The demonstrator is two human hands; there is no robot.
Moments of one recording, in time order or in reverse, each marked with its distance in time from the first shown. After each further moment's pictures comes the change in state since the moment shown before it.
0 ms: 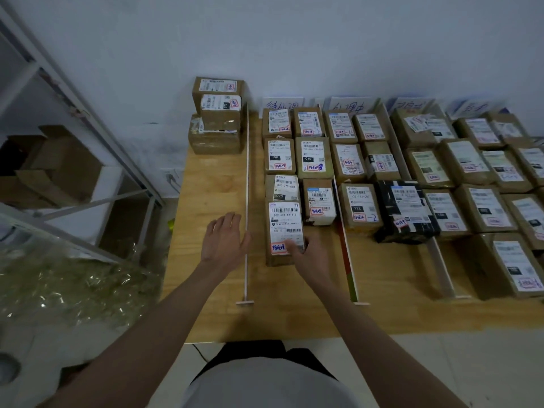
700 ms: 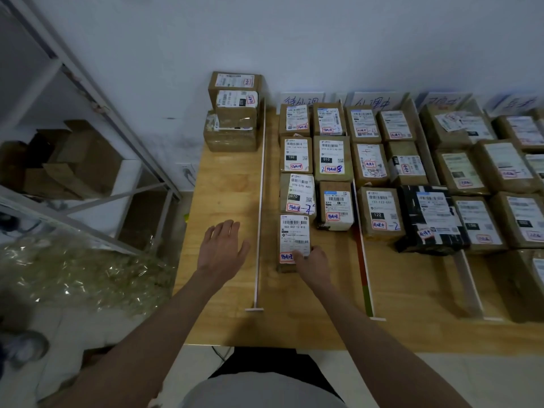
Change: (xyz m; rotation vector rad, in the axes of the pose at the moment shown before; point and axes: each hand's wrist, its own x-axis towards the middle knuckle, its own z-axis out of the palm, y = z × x) left_hand -0.001 -0.024 0.004 0.095 -0.046 -0.073; right_hand 0.044 0.026 0.039 -0.106 -0.084 0.140
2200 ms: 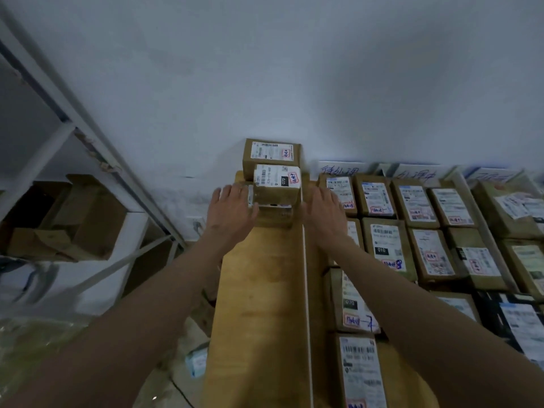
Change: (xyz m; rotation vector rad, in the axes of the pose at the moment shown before) left_hand 0.306 -0.128 -0.103 0.025 0.171 0.052; right_hand 0.189 -0.318 0.008 -0.505 0.302 -0.603
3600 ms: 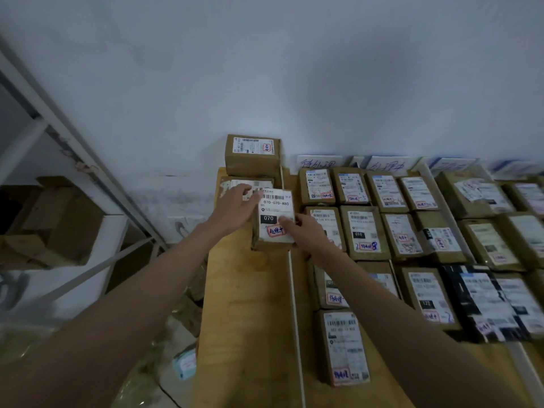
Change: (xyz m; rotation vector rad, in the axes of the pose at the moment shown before) left_hand -0.012 0.026 -0.010 -0.821 -0.215 -0.078; right_hand -0.073 -0.016 -0.024 0.706 -0.353 0.414
